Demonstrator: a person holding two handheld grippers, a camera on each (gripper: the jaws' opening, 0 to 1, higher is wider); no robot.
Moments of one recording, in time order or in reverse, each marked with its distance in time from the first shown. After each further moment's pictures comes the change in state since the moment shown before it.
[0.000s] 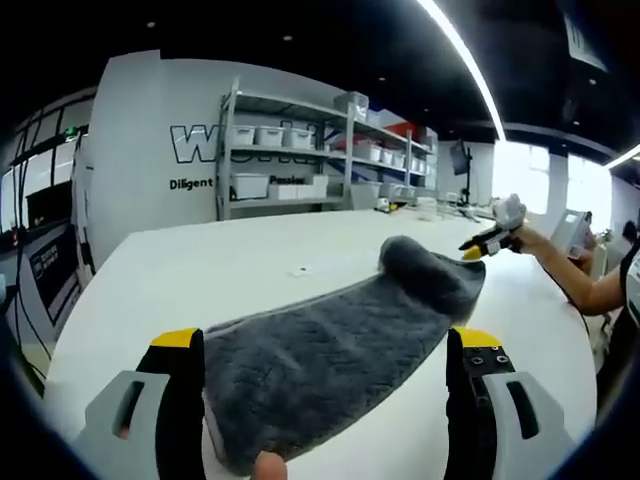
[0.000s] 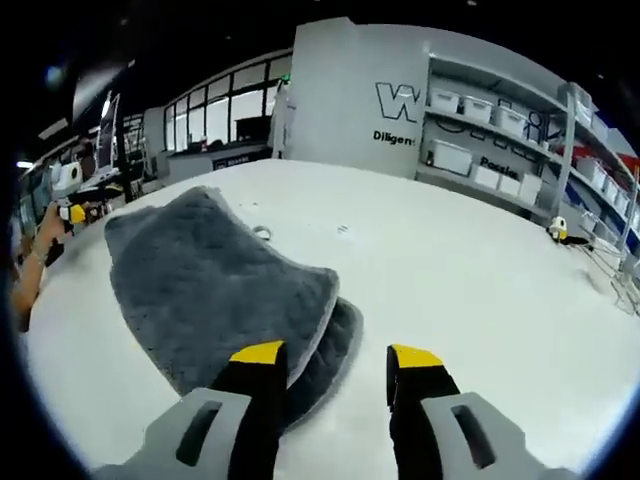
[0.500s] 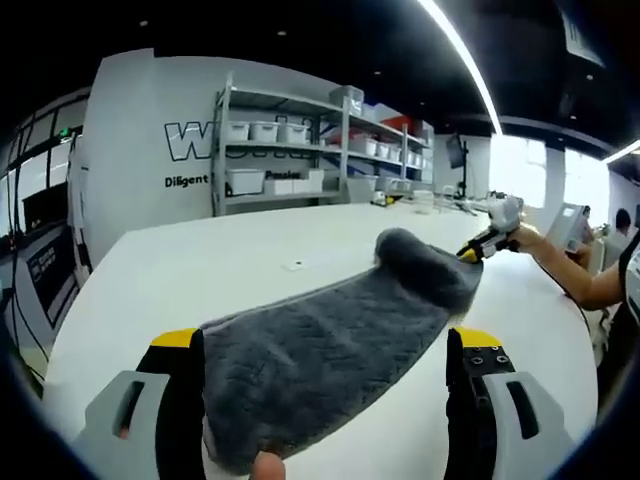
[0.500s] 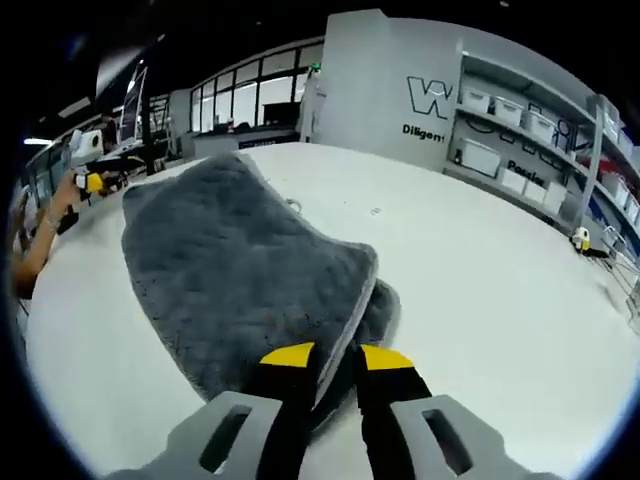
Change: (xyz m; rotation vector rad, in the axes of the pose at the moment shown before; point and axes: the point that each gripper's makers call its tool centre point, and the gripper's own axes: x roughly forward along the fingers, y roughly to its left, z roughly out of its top) left arm 0.004 -0.004 -0.006 0.010 0.029 -0.010; right arm 0.012 0.015 -0.020 -0.069 0.048 0.070
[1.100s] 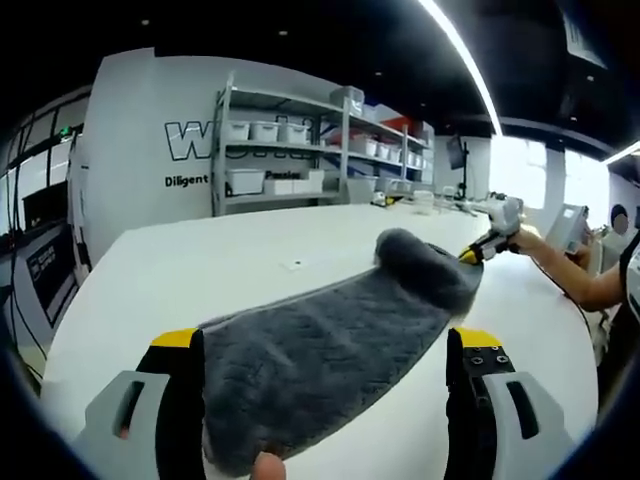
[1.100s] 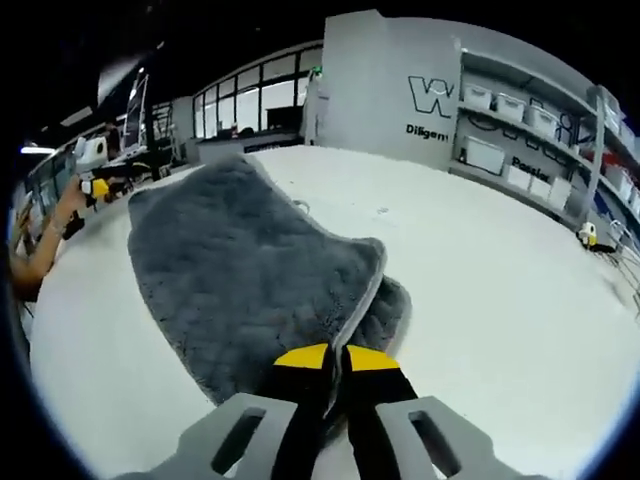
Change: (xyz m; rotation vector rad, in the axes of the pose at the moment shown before) left arm 0.002 0.000 -0.001 -0.009 -0.003 -0.001; right arm 0.002 0.006 0.001 -0.031 -0.020 0.018
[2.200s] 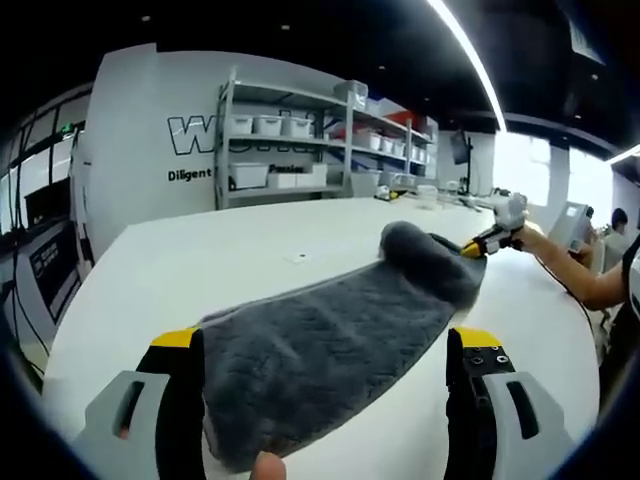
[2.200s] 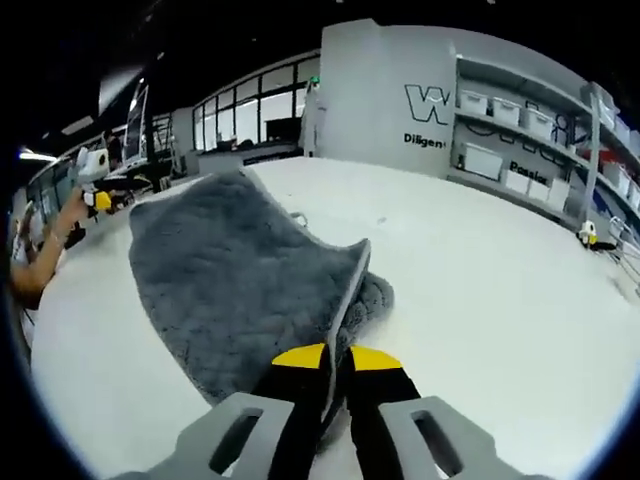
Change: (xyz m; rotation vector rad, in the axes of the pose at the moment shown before) left arm -0.001 0.005 -0.006 -0.005 0.026 0.014; right arm -0.001 0.005 0.010 0.062 -0.061 0.011
